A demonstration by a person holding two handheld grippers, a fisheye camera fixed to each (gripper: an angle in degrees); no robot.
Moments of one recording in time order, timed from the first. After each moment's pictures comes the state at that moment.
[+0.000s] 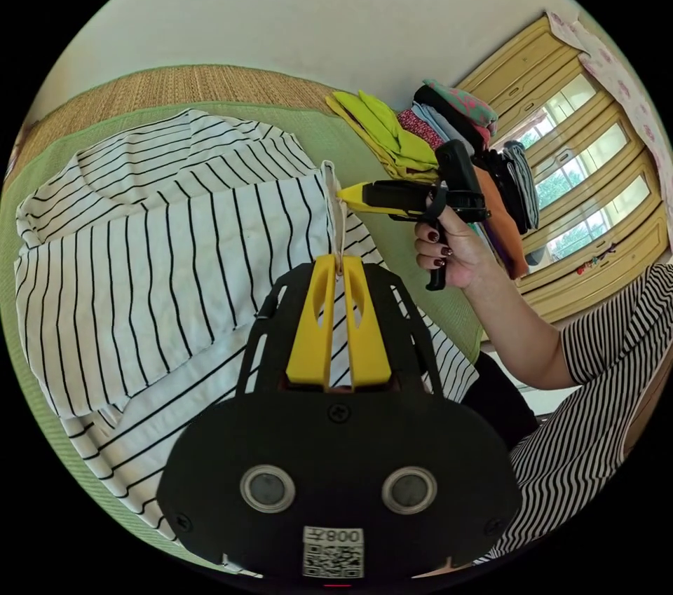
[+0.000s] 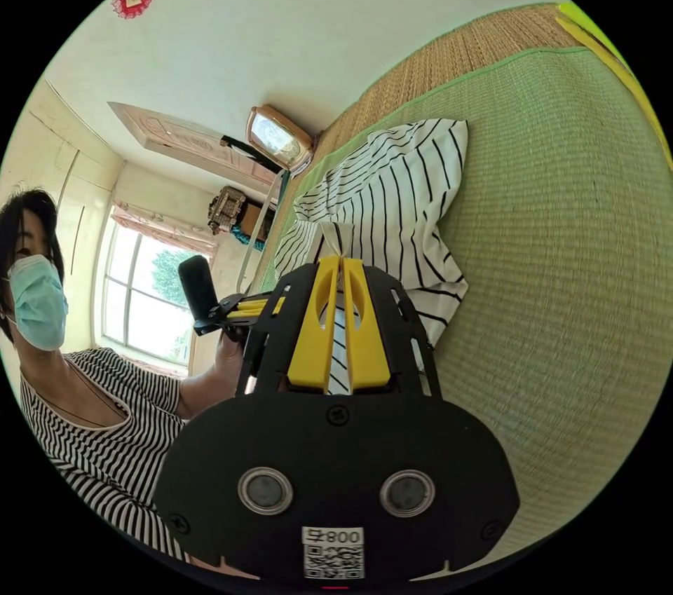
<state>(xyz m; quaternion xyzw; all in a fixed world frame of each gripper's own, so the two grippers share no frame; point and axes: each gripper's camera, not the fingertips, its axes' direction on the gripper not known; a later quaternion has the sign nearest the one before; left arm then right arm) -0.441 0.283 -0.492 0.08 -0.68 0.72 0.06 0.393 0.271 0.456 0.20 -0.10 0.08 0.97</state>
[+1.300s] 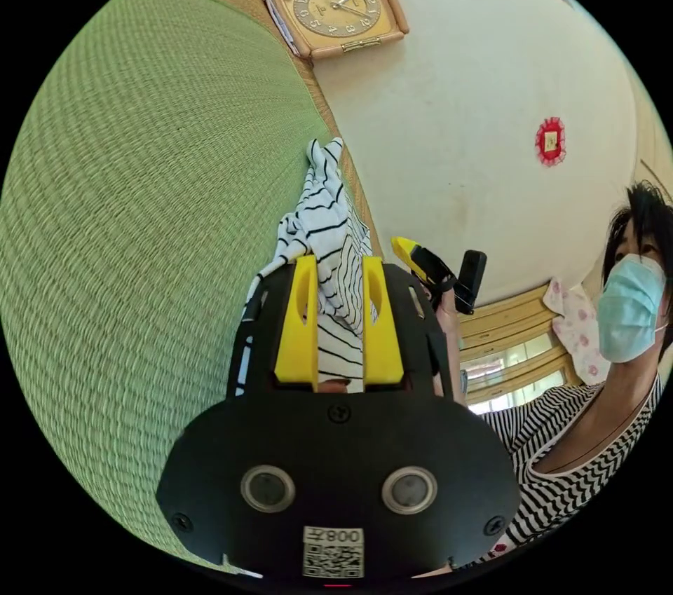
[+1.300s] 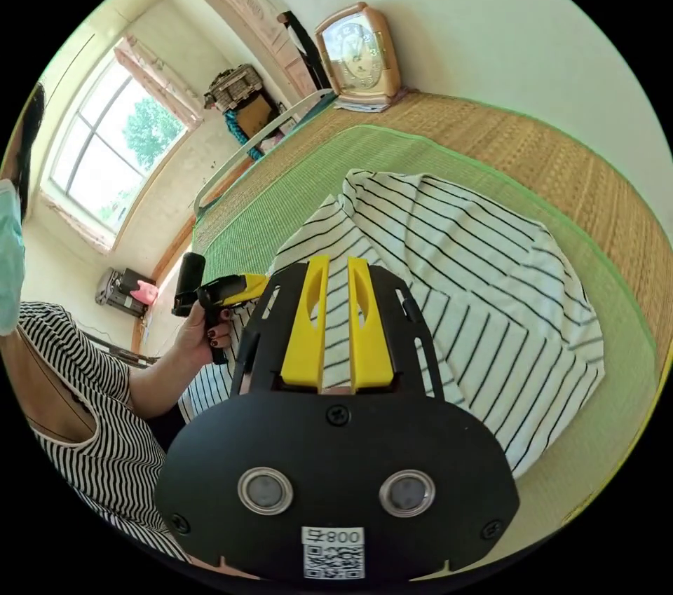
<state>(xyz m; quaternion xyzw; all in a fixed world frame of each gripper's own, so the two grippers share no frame) -0.215 0.443 -0.717 0.23 -0.31 0.85 0.36 0.152 0.040 0.647 0.05 0.07 -0.18 0.98</state>
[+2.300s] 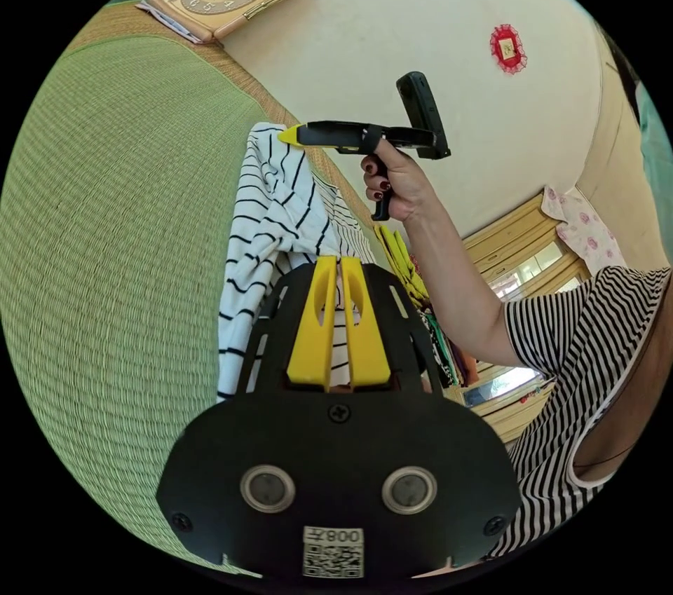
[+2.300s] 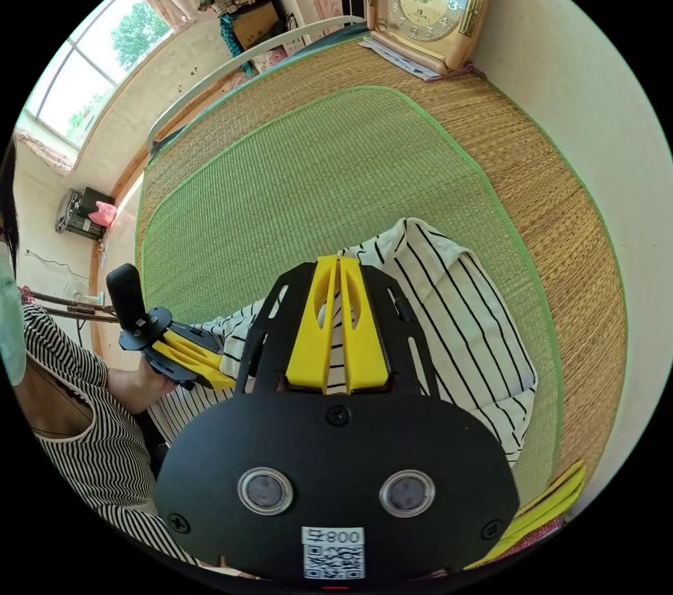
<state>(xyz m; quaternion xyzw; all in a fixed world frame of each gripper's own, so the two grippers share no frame) -0.199 0.499 -0.721 0.16 -0.42 0.86 0.24 0.140 -0.088 0.794 -0.10 0.19 -0.22 0.95</state>
